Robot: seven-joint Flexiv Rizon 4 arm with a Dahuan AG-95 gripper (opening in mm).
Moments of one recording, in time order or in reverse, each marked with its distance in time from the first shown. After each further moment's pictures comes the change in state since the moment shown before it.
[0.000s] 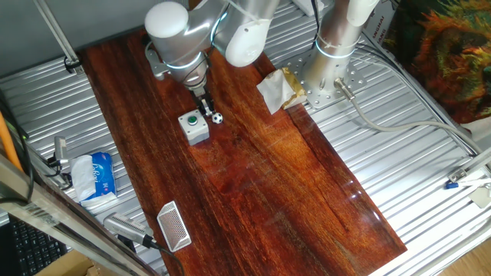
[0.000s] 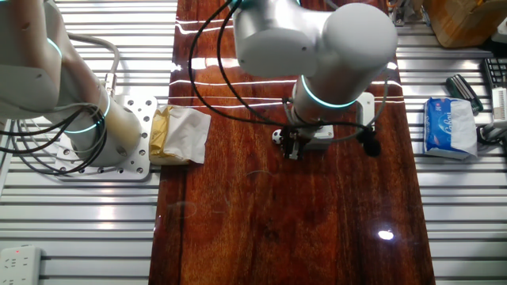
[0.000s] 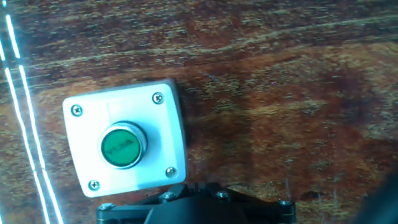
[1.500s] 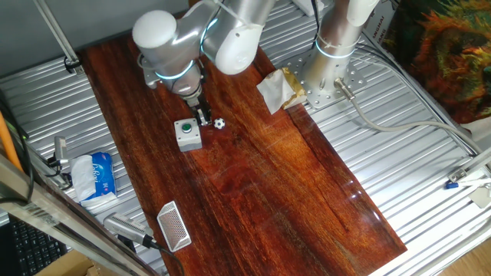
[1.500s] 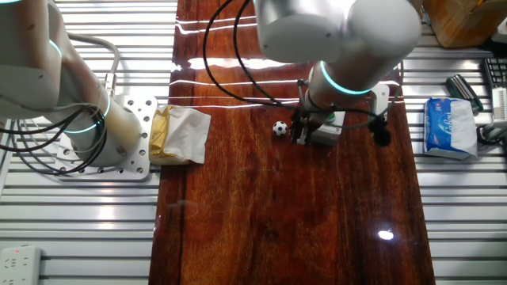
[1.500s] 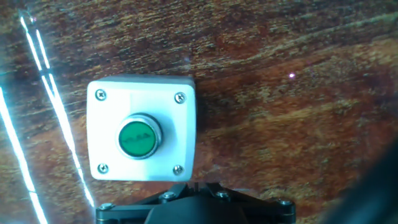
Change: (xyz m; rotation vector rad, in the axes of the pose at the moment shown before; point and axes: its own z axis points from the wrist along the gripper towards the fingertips) arm -0.014 0.027 -0.005 0.039 0.034 0.056
